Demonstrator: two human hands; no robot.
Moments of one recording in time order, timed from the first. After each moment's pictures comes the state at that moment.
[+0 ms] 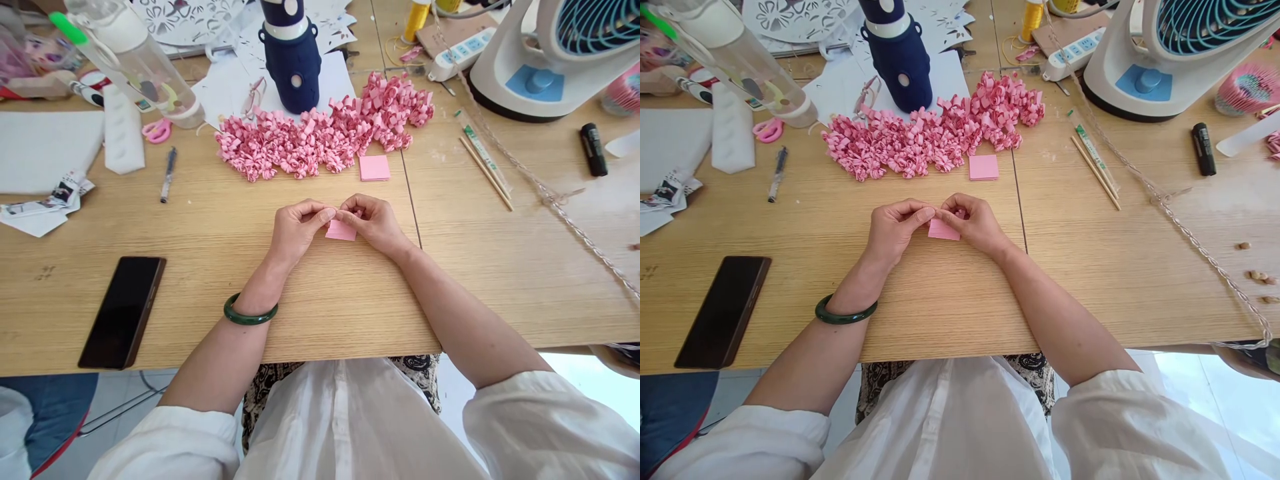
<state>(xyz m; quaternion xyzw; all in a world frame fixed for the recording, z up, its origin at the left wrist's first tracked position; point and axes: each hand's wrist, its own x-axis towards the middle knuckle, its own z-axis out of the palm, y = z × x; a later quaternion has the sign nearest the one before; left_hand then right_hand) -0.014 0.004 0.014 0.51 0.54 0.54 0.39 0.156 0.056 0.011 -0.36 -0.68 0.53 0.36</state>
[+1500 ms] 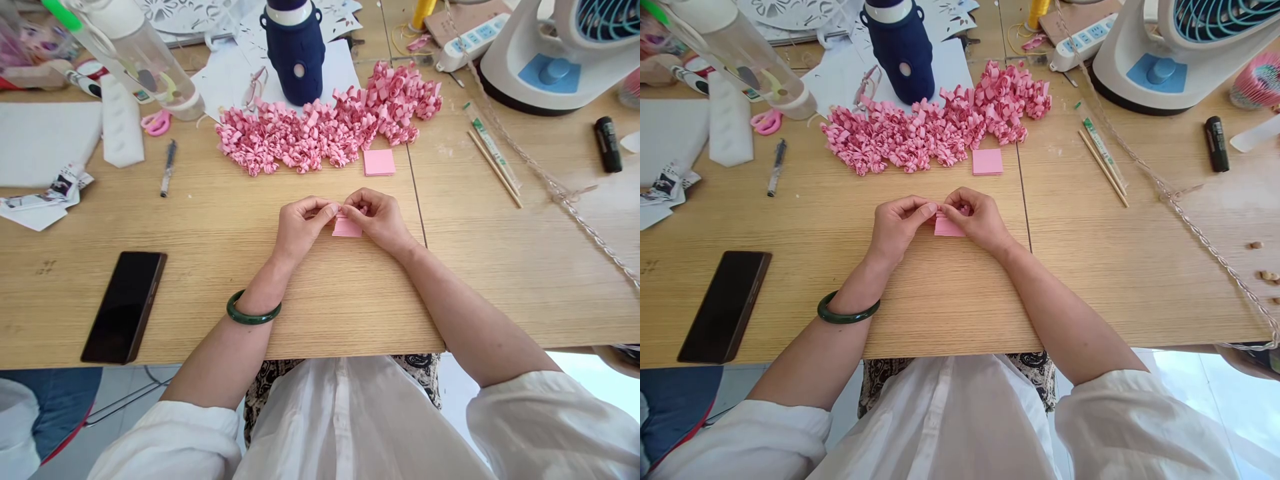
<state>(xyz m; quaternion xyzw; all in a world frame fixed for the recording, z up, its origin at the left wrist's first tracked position) -0.011 0.002 0.012 0.50 0.55 0.54 0.39 0.155 0.057 0.006 -0.36 -0.68 0.50 0.39</state>
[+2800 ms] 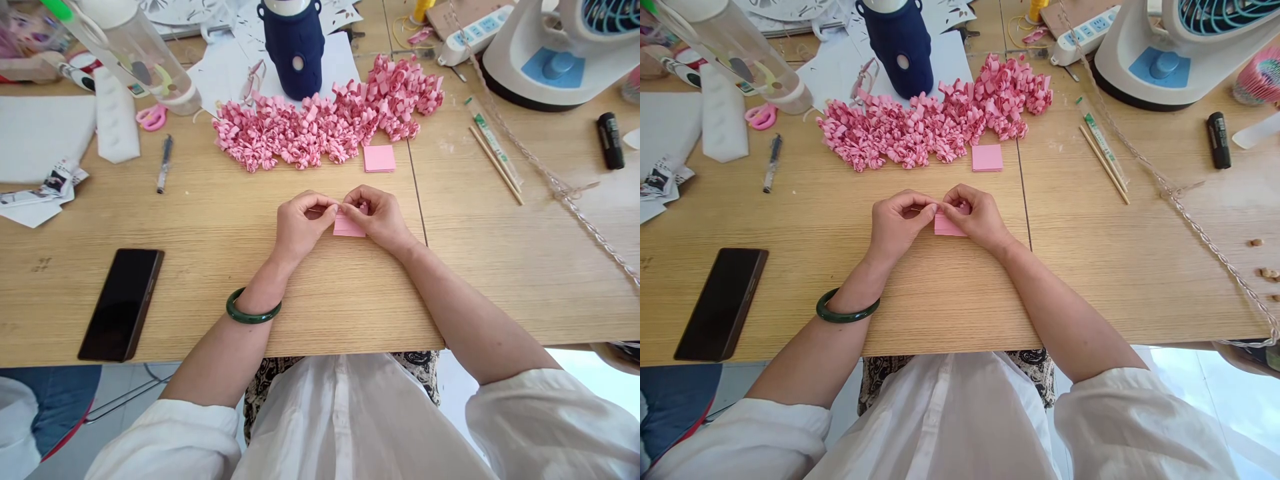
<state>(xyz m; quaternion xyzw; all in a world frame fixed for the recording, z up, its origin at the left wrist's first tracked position) -0.009 0.002 0.016 0.58 0.59 0.50 0.26 0.155 0.055 0.006 -0.36 -0.71 0.46 0.39</state>
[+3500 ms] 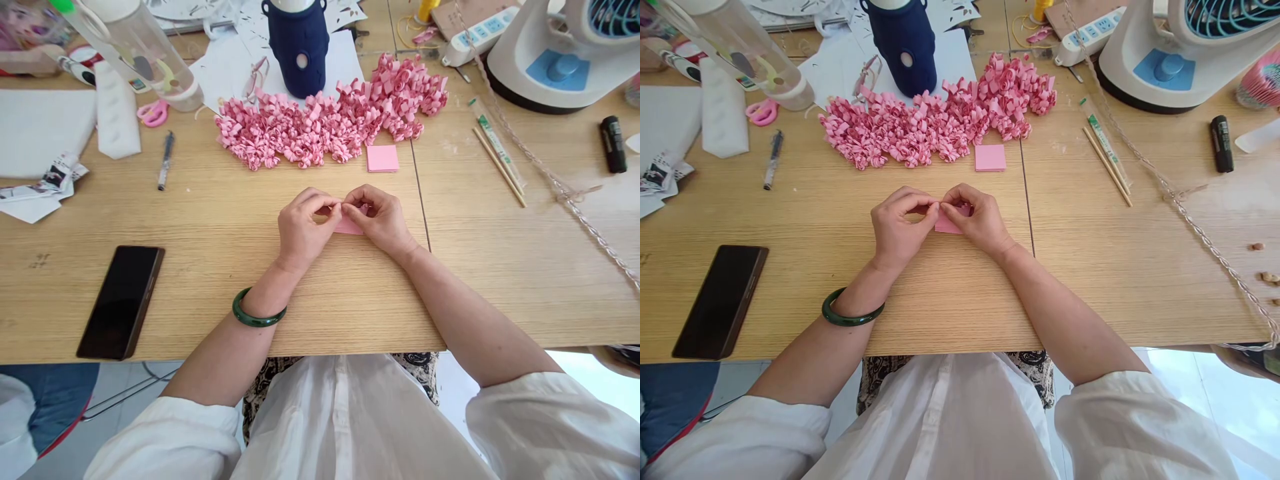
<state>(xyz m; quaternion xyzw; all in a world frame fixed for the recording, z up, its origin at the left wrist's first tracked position) -0.001 -0.004 0.016 0.61 0.61 0.48 0.14 0.152 0.053 0.003 -0.36 -0.72 0.44 0.40</state>
